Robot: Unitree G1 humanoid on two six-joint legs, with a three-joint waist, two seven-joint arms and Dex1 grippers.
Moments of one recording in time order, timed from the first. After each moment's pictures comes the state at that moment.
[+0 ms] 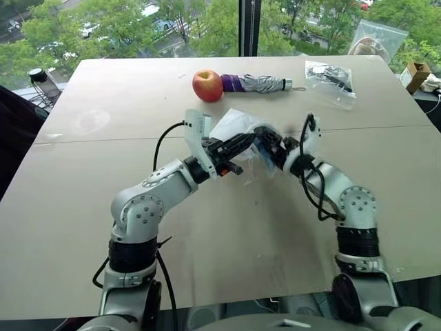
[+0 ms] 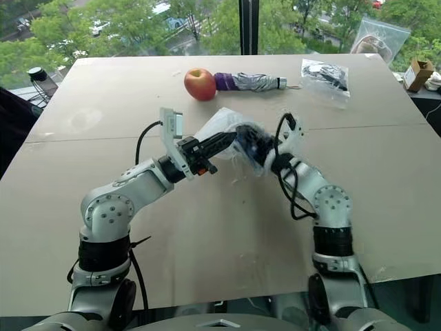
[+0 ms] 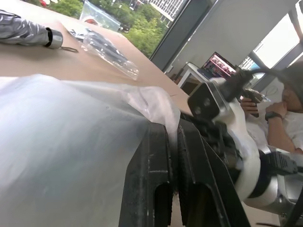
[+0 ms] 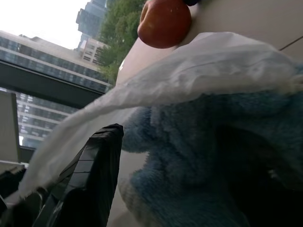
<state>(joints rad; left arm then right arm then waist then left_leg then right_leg) -0.44 0.32 0.08 -0.37 -0.99 0.88 -0.24 -0.45 -0.14 -0.11 -0.11 1.39 0.84 -0.25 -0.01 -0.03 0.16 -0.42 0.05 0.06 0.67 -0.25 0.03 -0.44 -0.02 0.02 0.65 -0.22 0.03</state>
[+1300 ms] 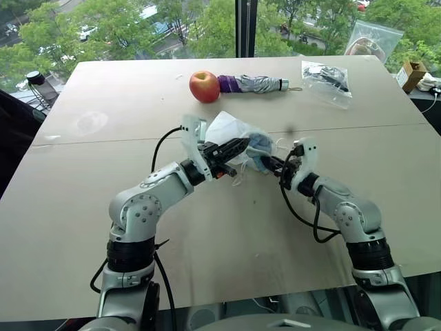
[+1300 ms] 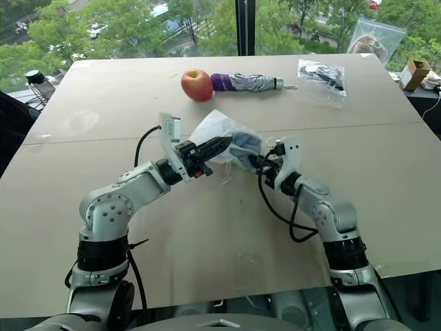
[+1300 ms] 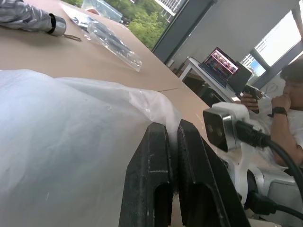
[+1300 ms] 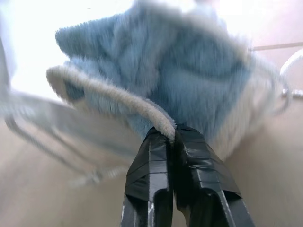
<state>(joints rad) -0.43 0.33 0.10 -0.32 -0.96 0.90 -0.33 -0.41 -0.18 0.03 -0.10 0.66 0.70 0.33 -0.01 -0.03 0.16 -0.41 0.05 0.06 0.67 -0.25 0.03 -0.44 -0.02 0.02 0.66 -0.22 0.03</state>
